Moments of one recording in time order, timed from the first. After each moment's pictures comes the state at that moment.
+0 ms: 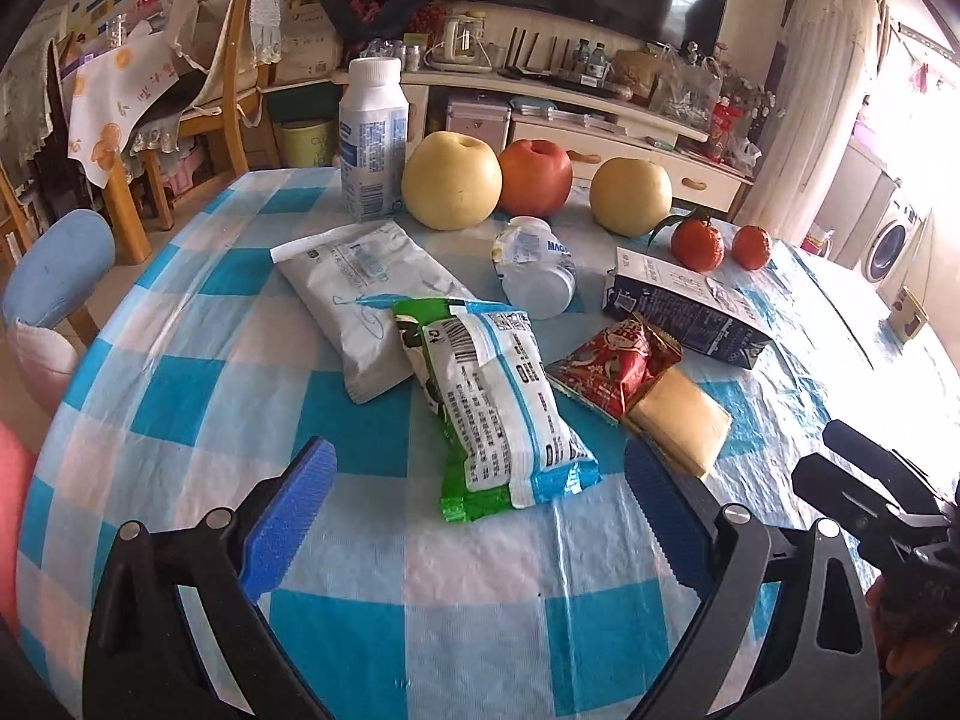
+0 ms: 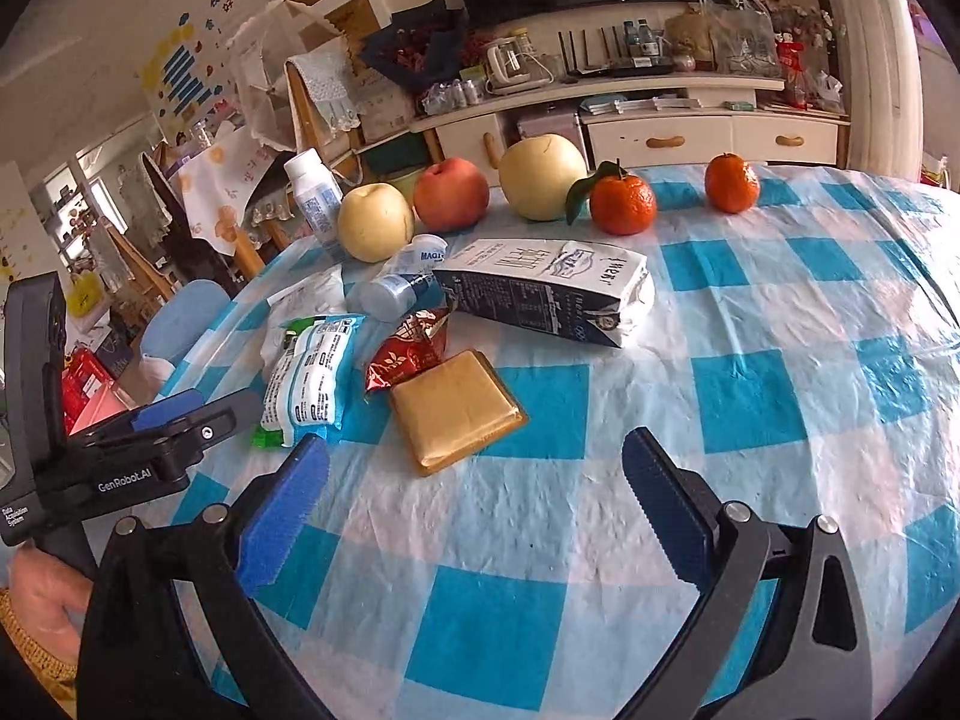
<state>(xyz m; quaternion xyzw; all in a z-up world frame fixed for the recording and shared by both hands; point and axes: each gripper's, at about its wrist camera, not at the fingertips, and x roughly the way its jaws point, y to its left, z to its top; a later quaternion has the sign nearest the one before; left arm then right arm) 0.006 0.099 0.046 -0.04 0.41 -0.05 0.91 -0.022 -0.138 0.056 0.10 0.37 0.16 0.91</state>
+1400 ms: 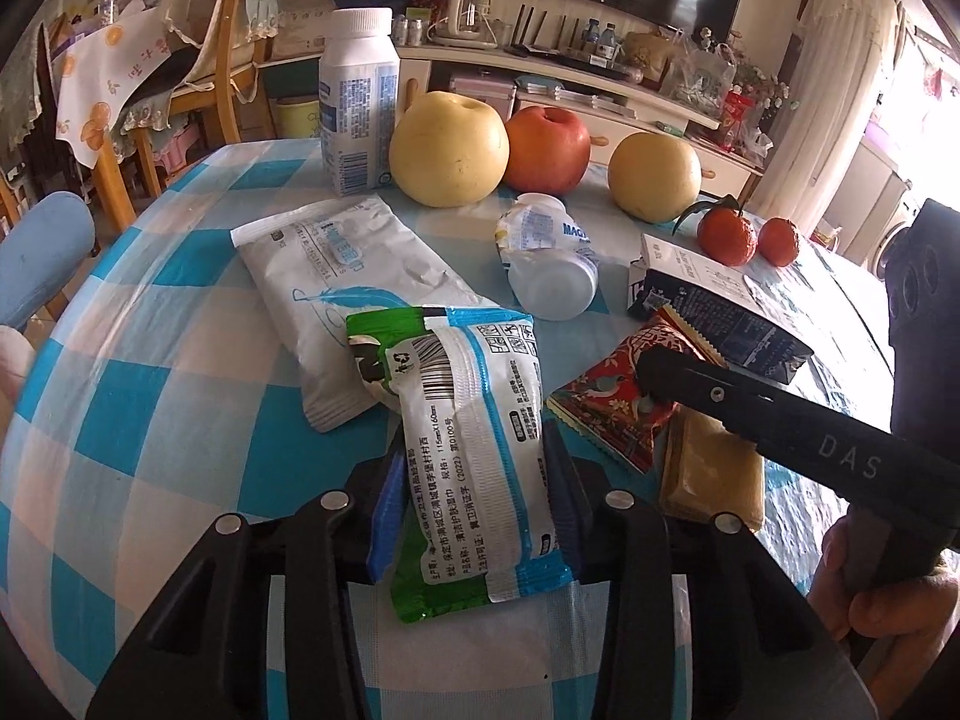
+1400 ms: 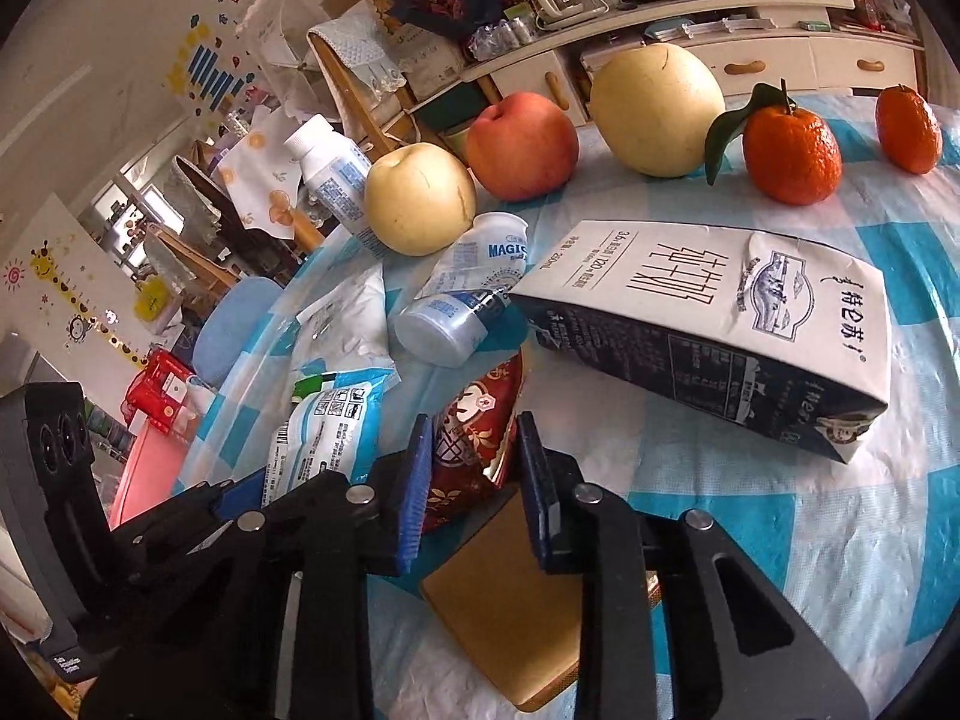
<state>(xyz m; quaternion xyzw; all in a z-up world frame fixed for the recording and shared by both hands) 0.041 0.098 0.024 -0.06 0.43 -0.05 0.90 0.077 -0.098 0.027 0.17 0.42 0.26 0.85</state>
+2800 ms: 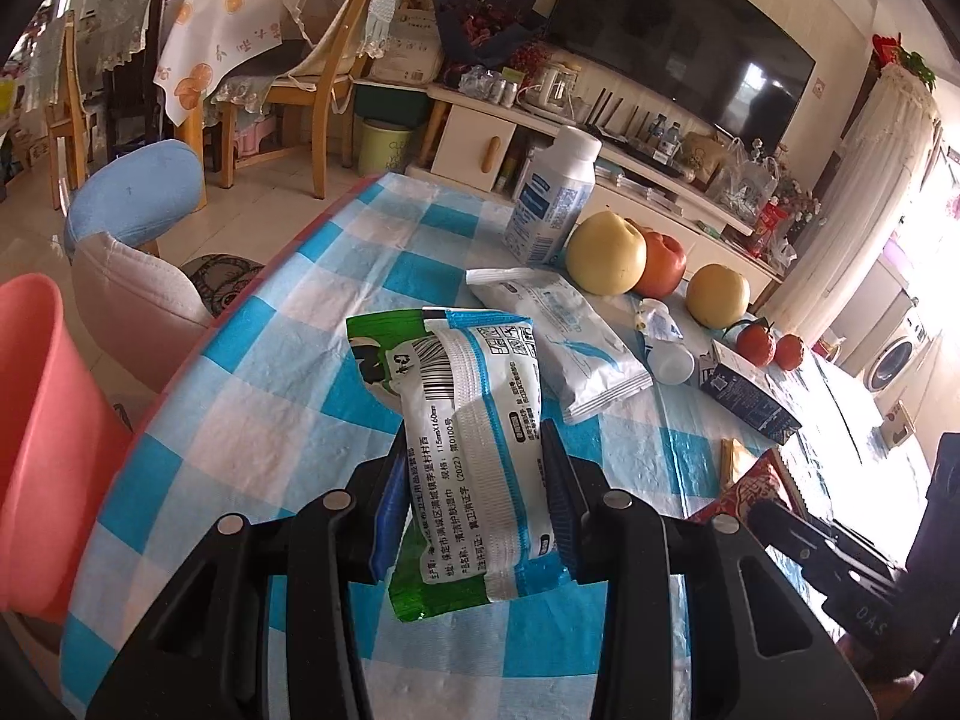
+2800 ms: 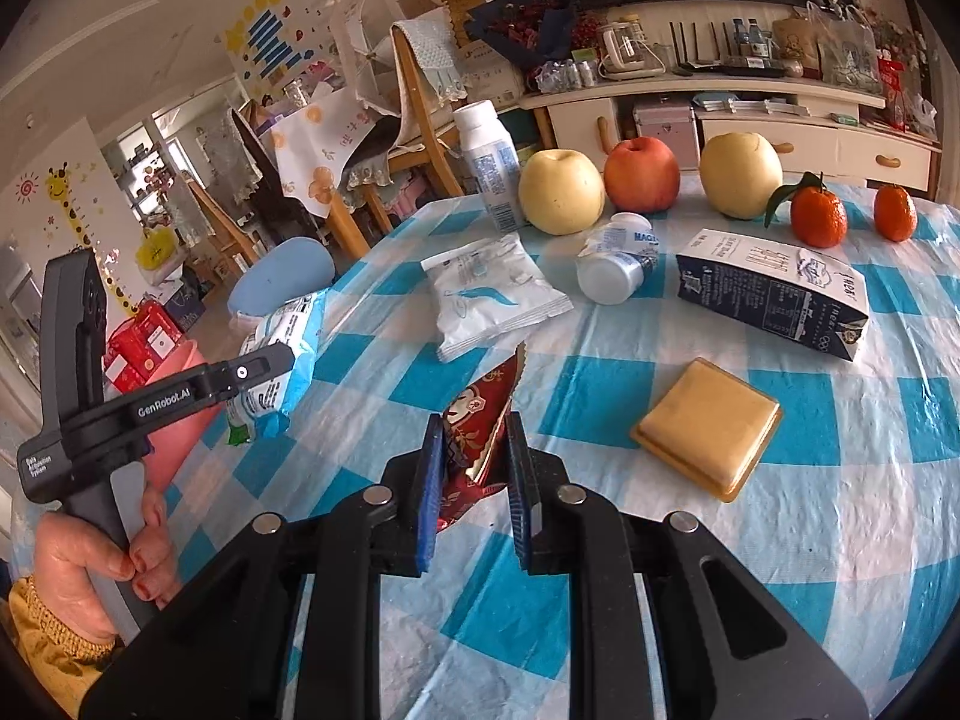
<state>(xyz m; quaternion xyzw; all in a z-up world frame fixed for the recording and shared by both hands) -0.030 0.235 0.066 -0.15 0.37 -0.01 0.92 -0.028 -0.024 0.072 0.08 0.37 0.27 0.89</state>
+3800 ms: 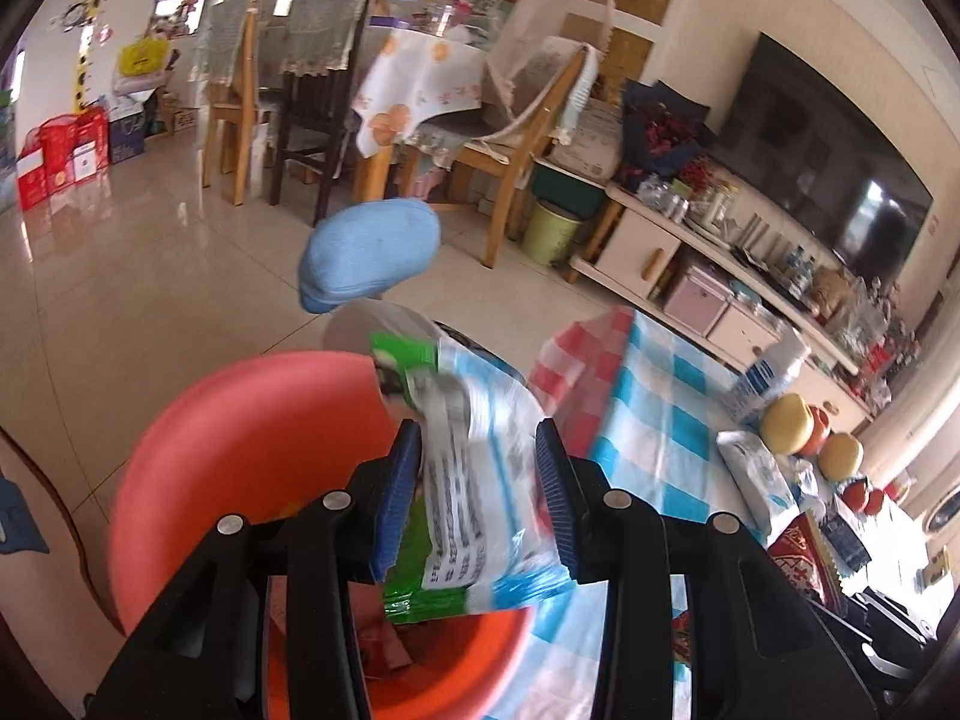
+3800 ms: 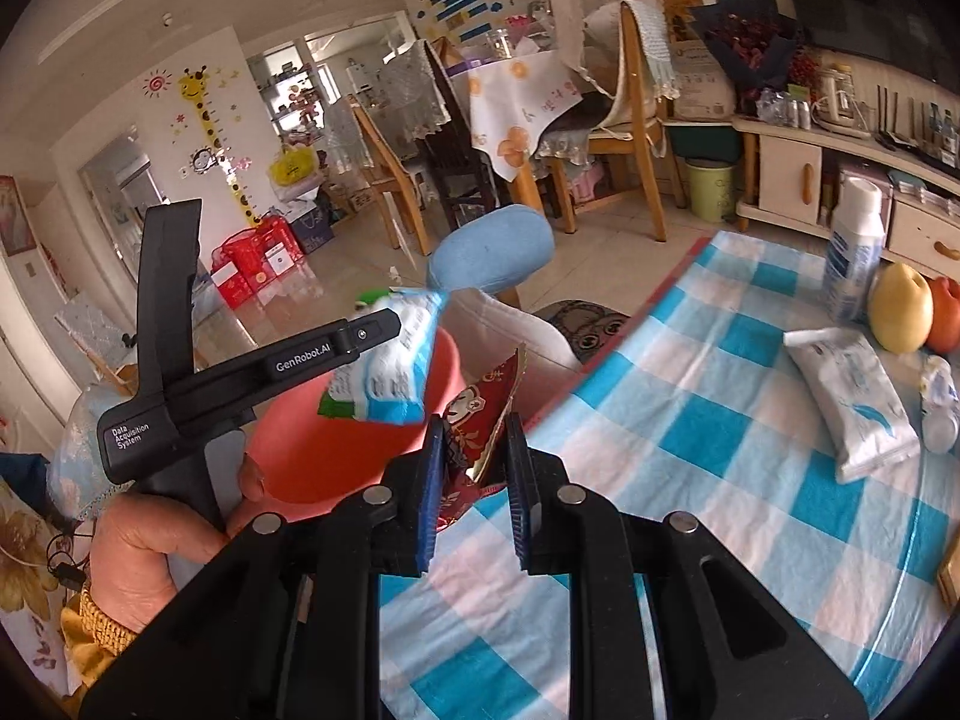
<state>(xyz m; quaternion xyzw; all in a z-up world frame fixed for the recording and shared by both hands) -0.101 0.439 0.106 -0.22 0.30 0.17 0.91 -0.066 0.221 0.138 0.00 0.35 0.44 0.83</state>
